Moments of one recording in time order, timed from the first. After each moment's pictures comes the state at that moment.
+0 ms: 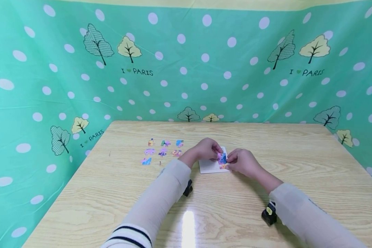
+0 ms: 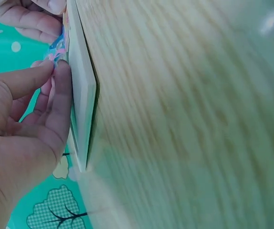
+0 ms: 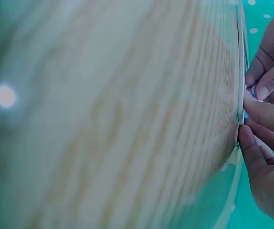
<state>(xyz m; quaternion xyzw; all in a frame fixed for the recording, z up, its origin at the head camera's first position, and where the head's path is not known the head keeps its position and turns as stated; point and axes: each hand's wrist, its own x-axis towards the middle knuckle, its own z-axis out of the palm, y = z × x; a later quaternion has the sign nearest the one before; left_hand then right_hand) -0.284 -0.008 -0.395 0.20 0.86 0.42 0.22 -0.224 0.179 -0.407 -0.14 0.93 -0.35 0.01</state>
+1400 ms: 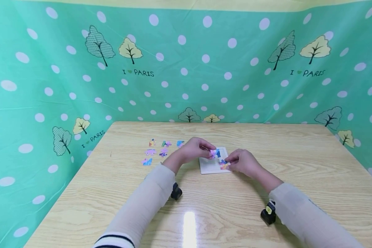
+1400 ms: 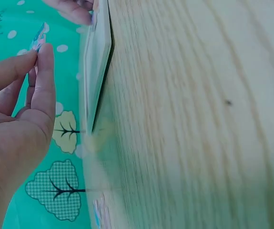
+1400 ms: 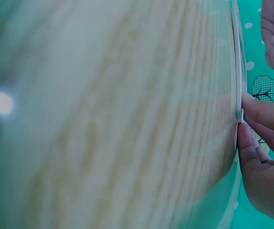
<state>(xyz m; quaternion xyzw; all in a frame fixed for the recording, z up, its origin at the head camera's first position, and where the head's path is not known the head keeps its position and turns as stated) -0.274 -0.051 -0.387 0.18 0.78 0.56 0.23 -0.226 0.180 -0.408 -0.09 0.91 -0.40 0.07</state>
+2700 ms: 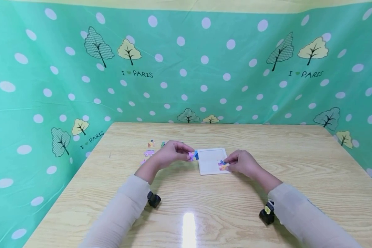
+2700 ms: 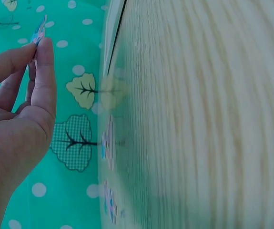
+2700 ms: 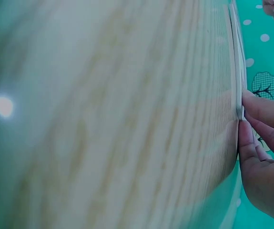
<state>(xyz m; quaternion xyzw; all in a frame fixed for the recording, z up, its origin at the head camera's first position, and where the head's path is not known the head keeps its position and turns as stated) -0.253 -0.122 -0.382 0.16 0.75 0.60 0.22 -0.225 0.181 -0.409 -0.08 0.90 -0.42 0.08</state>
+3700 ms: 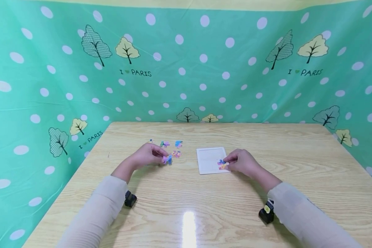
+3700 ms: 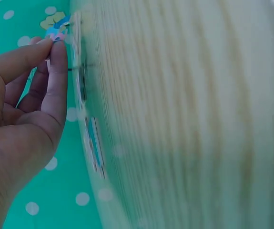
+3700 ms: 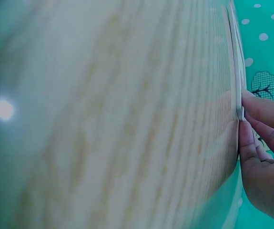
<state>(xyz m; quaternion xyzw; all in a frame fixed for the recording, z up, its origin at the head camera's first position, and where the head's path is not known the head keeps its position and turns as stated) -0.259 -0.202 -0.393 0.13 0.86 0.47 0.17 -0.226 0.180 -0.410 -0.07 0.90 -0.42 0.09</state>
